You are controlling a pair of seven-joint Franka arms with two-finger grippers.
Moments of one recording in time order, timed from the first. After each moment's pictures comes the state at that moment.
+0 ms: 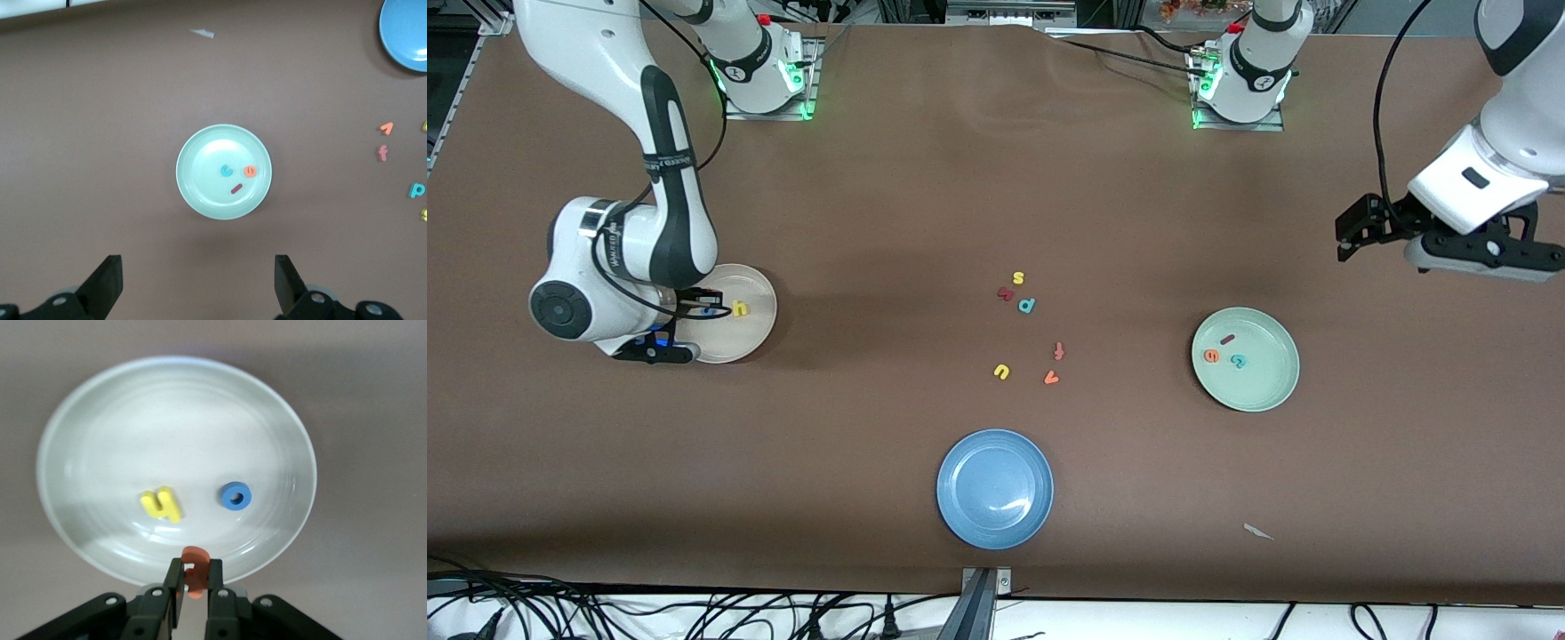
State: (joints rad) left arm 0.02 -0.02 -0.12 -1.72 0.04 1.75 0.04; right arm 0.56 0.53 -0.58 -1.90 0.22 1.95 -0.09
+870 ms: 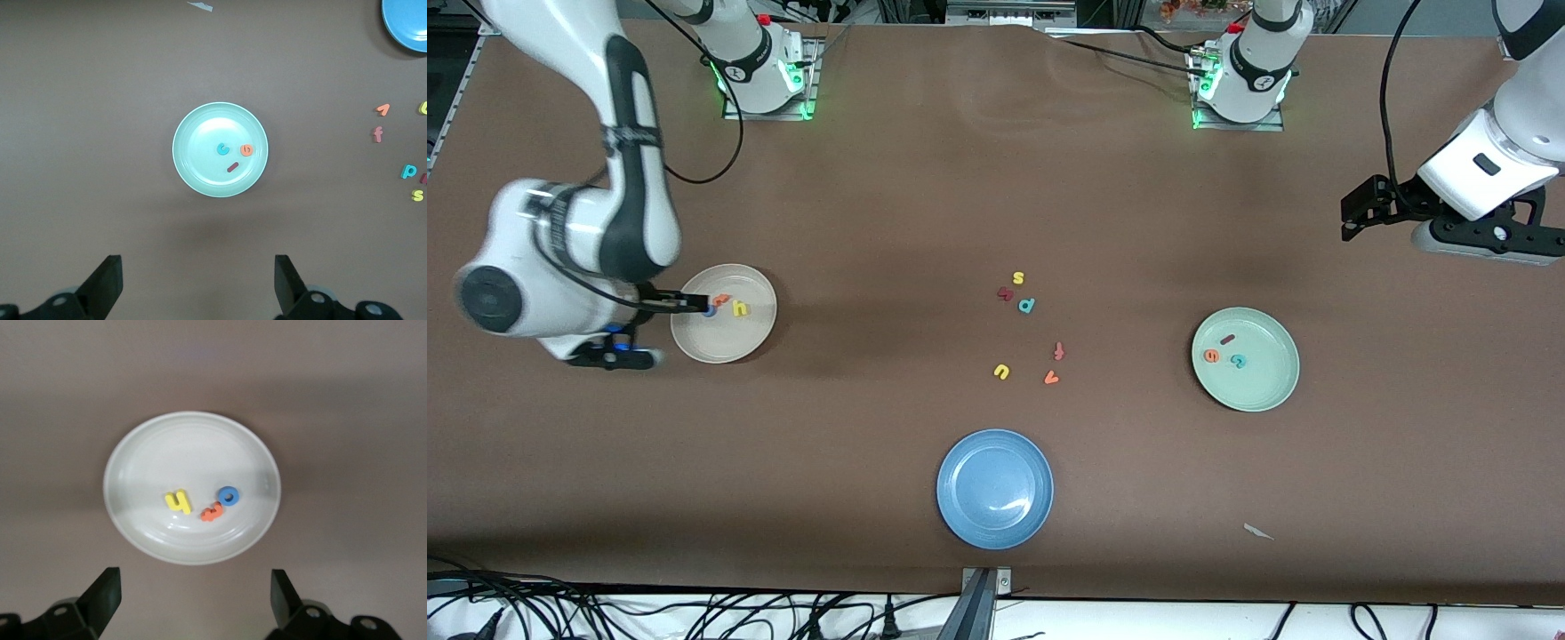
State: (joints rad) left arm 0.02 0.00 -0.11 -1.67 0.01 1.66 0.04; right arm 0.57 0.47 -0.66 -1.66 0.22 1.72 -0.09
